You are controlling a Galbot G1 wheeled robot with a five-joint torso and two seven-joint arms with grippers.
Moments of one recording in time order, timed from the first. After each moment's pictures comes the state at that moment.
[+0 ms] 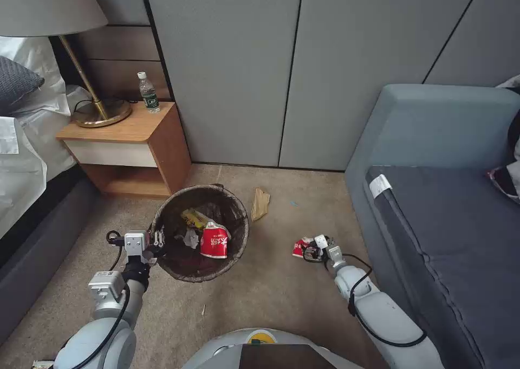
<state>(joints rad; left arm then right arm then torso) 1.82 -1.41 -0.72 -2.39 -0.24 0.26 -0.01 -1.09 1.12 0.16 1.21 0.21 -0.13 -0.03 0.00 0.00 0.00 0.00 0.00</state>
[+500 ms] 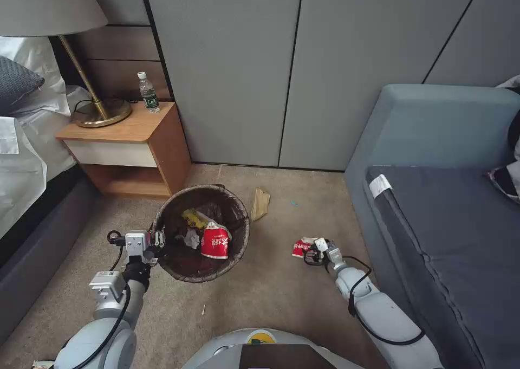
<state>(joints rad) 1.83 -1.41 -0.72 -2.39 -0.24 0.26 -0.01 -1.07 1.13 0.16 1.16 0.20 -0.13 -0.06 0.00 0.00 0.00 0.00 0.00</state>
